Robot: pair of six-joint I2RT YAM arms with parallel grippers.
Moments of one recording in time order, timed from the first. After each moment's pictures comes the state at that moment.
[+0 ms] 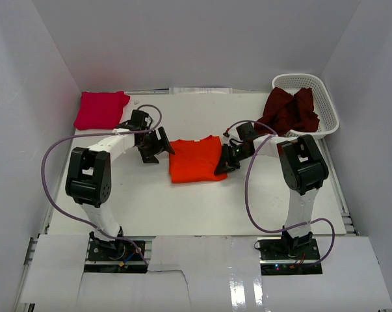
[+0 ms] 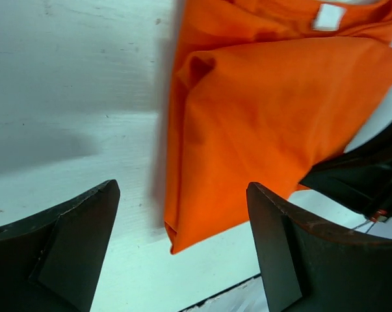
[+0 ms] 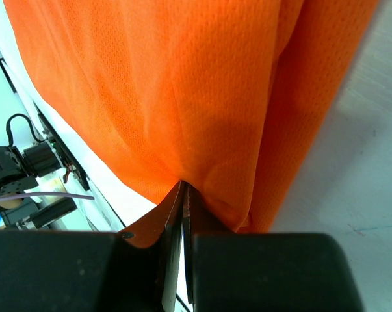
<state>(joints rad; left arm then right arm) -0.22 1.77 1.22 -0.53 0.34 -0.58 0.38 1.97 1.13 -0.31 -0.77 0.36</state>
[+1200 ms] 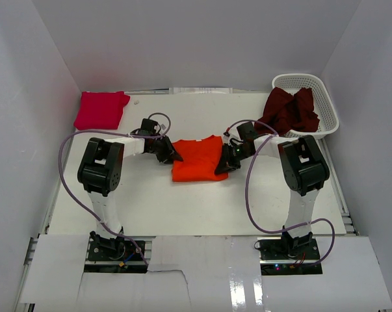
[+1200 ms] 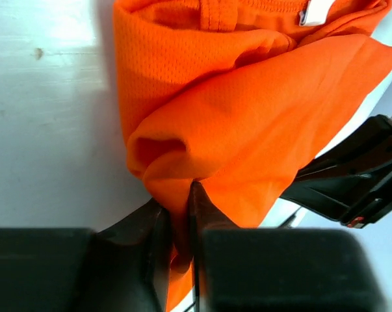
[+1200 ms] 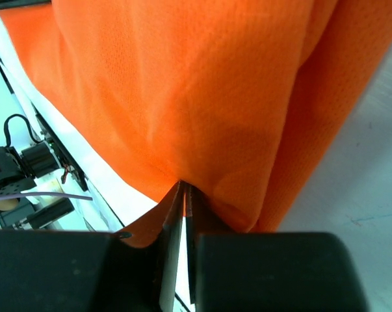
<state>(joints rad) -0.28 1.97 1.15 -0.23 0.54 -0.71 0.38 1.96 1.12 -0.32 -0.77 0.36</state>
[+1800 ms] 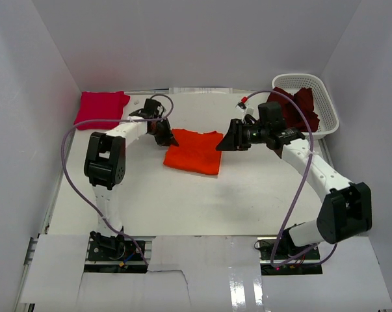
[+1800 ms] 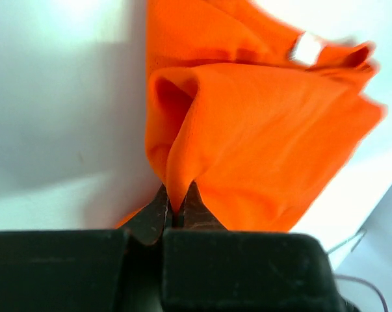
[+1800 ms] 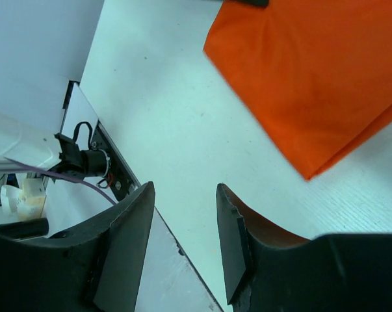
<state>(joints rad) -0.28 2.06 1.47 -0.49 0.38 -0.61 0.38 1.44 1.14 -0.37 -0.75 0.37</state>
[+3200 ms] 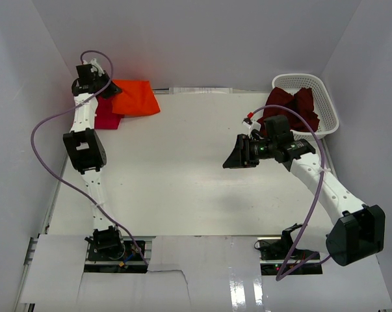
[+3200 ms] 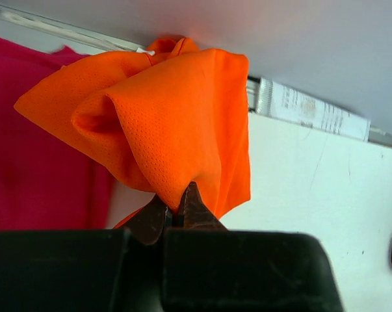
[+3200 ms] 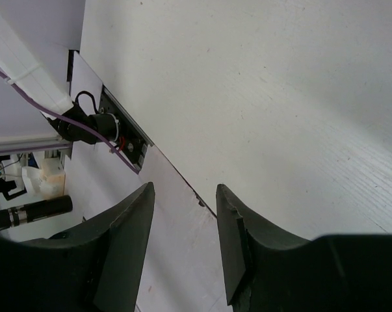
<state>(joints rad) 0.18 2.49 2.40 -0.49 0.41 -0.35 0.38 1.23 1.02 -0.58 -0.75 0.39</state>
